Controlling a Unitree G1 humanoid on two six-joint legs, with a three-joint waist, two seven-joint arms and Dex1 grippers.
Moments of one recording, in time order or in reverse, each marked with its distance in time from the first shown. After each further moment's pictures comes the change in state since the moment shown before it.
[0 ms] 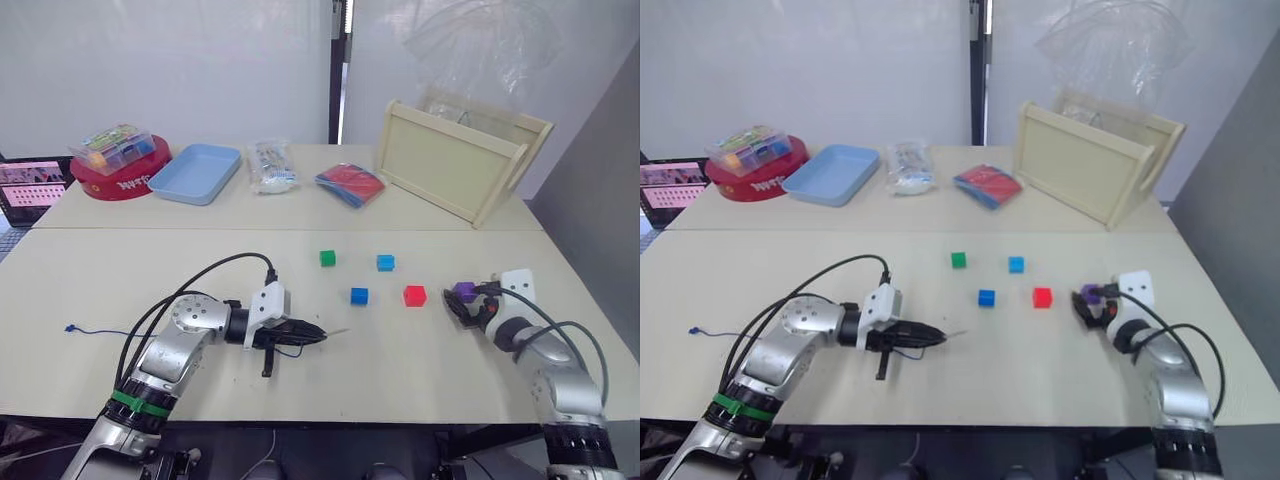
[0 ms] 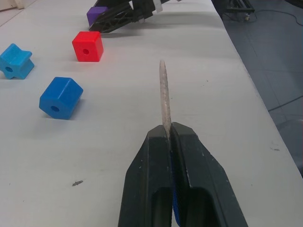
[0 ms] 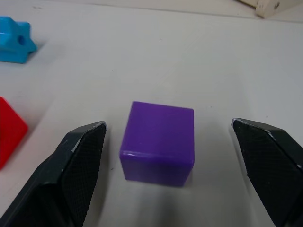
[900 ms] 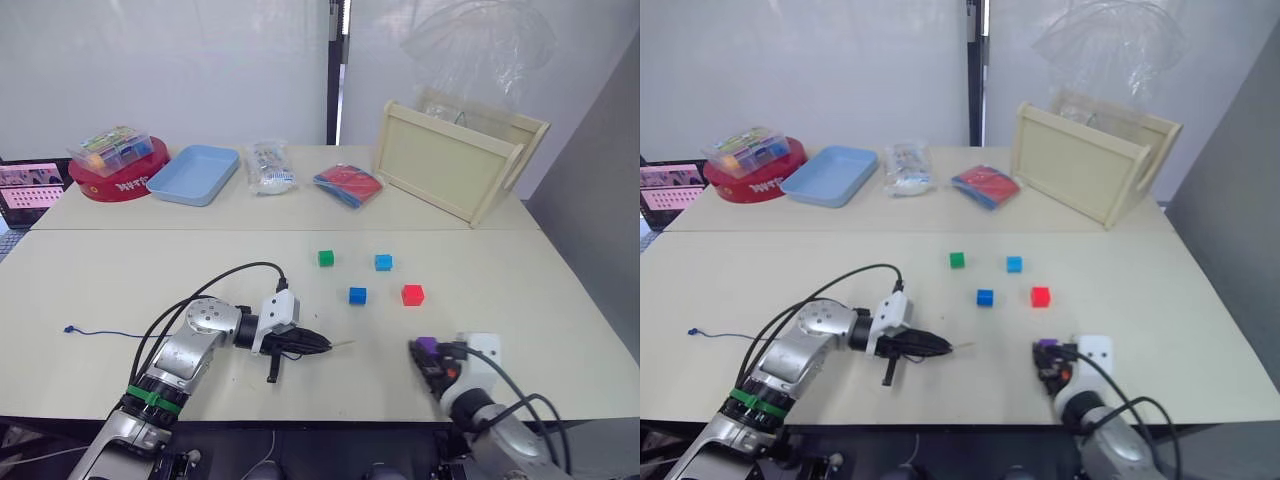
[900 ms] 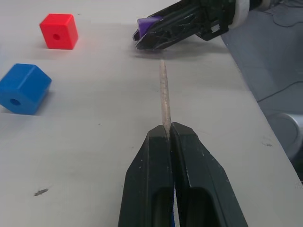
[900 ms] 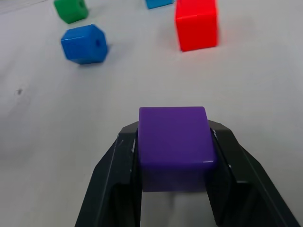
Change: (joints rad) left arm -0.060 -0.038 -0.079 0.126 0.021 -0.028 -0.082; right arm 0.559 0.327 0.203 -0.867 0.142 0.337 -0.289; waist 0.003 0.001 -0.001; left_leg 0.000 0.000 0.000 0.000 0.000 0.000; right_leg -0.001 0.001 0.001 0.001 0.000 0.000
